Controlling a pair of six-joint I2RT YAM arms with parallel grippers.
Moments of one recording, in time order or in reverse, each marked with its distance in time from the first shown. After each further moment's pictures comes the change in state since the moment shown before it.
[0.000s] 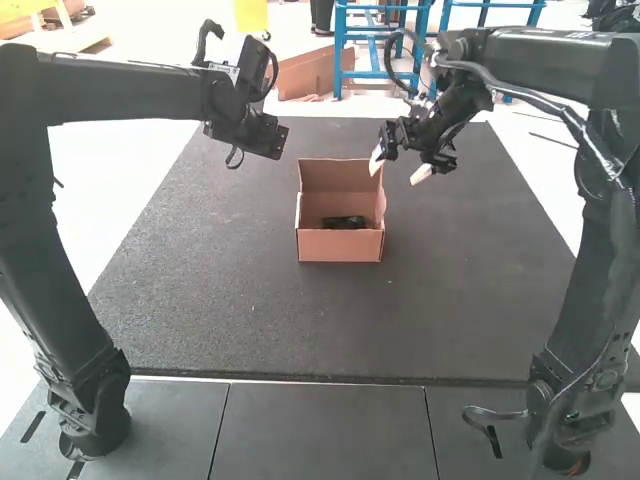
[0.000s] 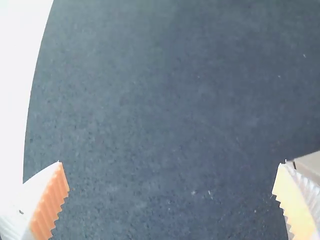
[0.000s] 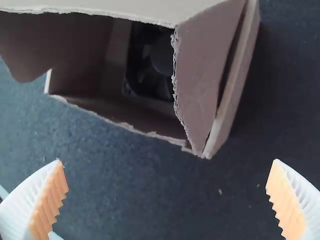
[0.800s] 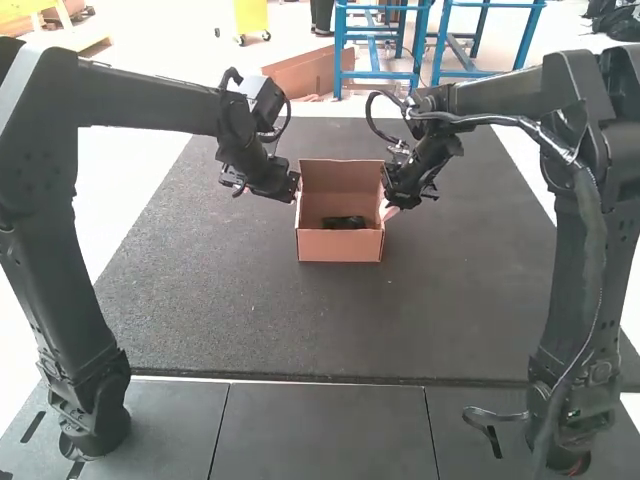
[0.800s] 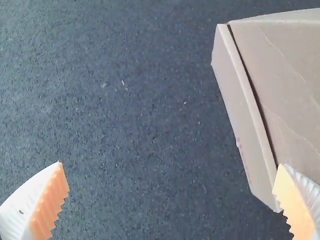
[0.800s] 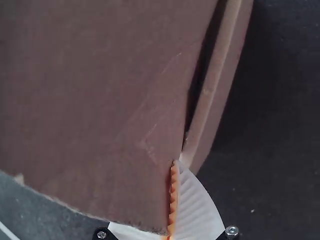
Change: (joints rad) left arm -0.025 0.068 -0.040 -0.225 0.220 -0.117; right arm 0.044 0.154 -0.131 0.154 0.039 0.001
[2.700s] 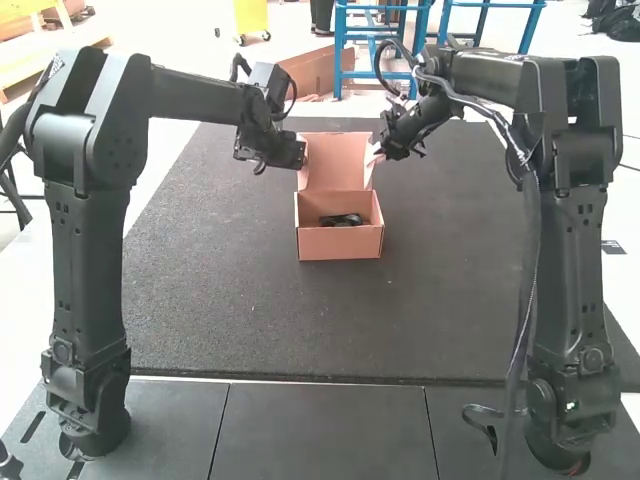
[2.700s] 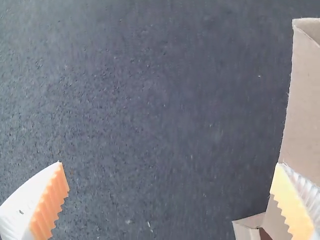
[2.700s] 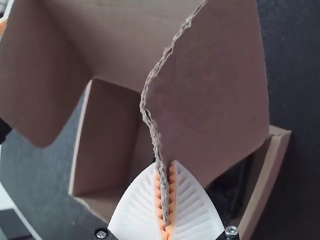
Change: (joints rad) left arm 0.074 0.298 0.307 0.170 -0.049 -0.029; right arm -0.078 0.247 0.497 -0.099 -0.261 -0.002
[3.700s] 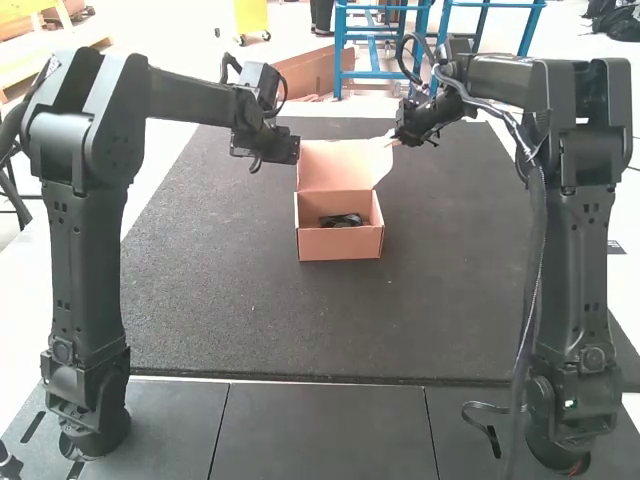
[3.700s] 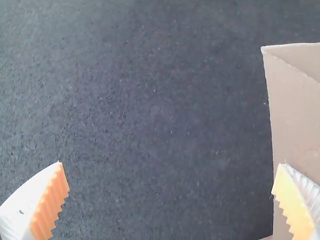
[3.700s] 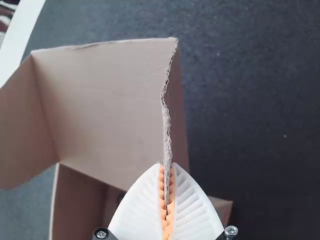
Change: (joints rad) left arm 0.039 0.000 -0.022 0.102 0.029 0.005; right arm -0.079 0.009 -0.017 0.237 0.037 0.080
